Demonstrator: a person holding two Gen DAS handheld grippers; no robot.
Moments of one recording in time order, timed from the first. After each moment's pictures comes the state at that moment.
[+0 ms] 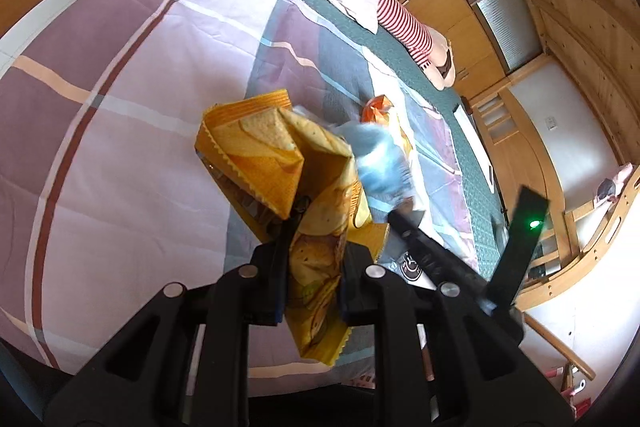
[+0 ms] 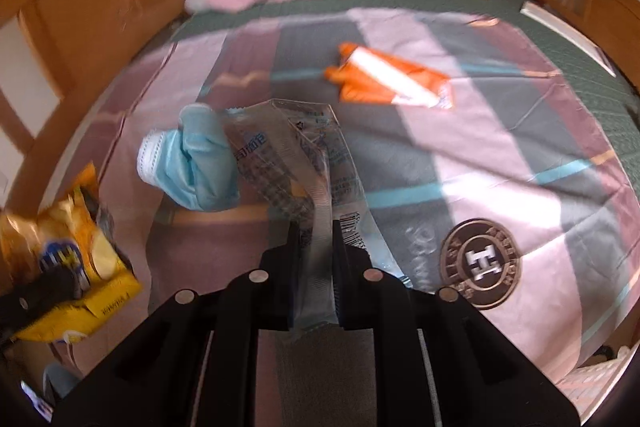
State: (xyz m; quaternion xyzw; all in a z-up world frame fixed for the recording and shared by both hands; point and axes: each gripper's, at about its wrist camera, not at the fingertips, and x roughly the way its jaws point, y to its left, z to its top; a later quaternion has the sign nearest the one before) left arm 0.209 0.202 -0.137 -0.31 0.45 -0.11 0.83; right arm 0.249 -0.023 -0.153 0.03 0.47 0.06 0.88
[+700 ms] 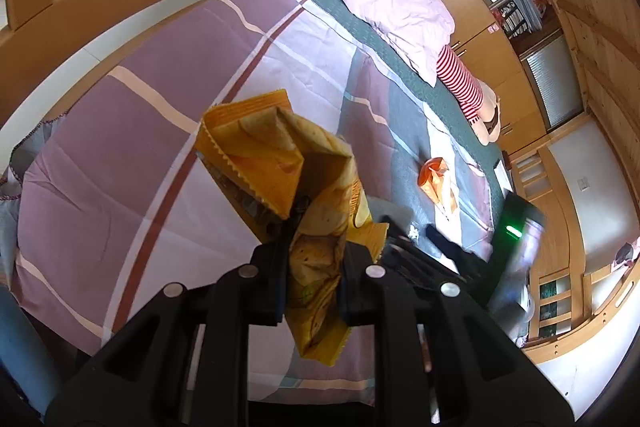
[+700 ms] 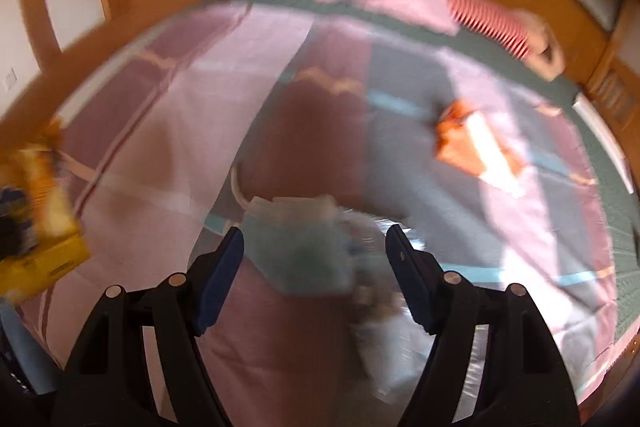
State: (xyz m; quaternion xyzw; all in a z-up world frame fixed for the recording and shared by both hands) left arm 0.194 0.270 -0.127 -0.34 0.43 0.00 0.83; right arm 0.290 0.083 -0.168 -0.11 0.48 0.12 0.86
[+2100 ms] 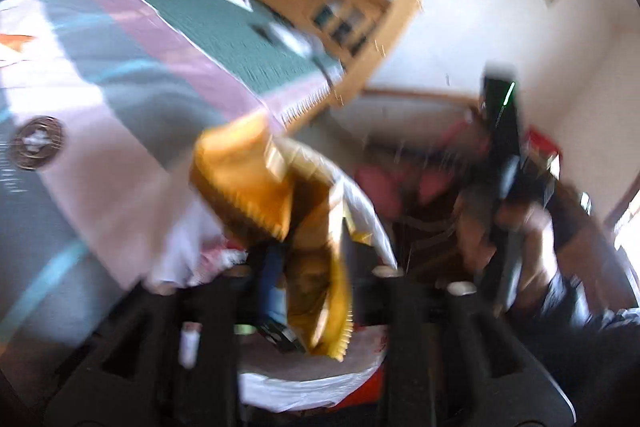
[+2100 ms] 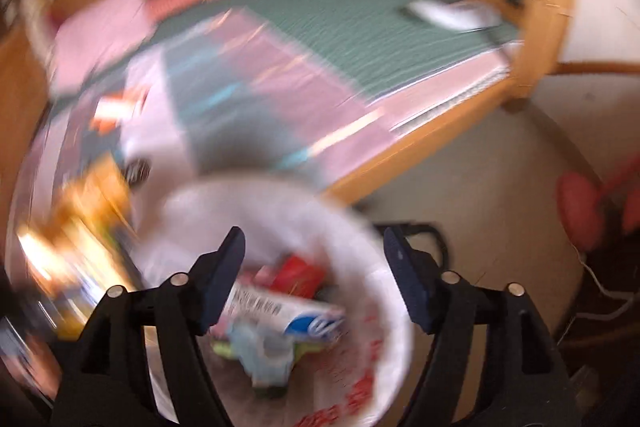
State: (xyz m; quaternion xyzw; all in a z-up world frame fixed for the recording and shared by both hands) left arm 0.072 -0.134 -0.114 -0.06 0.45 -0.57 0.68; right arm -0.051 -0.365 -0.045 0.16 0.42 -0.21 0.87
